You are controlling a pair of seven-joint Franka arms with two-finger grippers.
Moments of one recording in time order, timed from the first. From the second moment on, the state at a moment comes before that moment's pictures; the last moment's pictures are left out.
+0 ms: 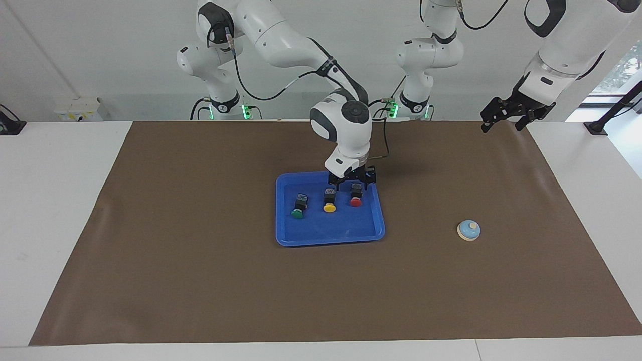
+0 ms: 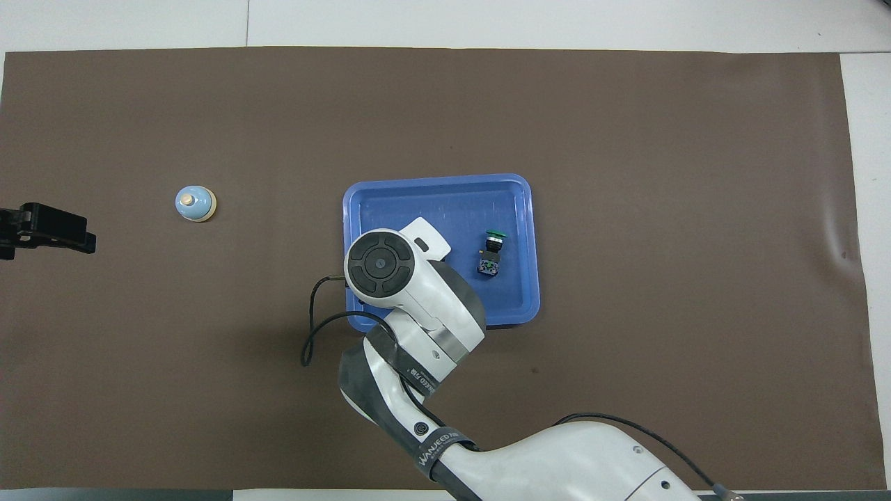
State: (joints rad) left arm -0.02 -0.06 0.00 -1.64 -0.03 1.49 -0.02; right arm 0.73 0.52 0.02 -1.62 0.03 2.18 0.79
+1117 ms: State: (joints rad) left arm -0.02 -0.08 -0.01 -1.74 -0.03 1.66 -0.02; right arm 0.17 0.18 0.00 -1.61 0.03 1.75 0.24
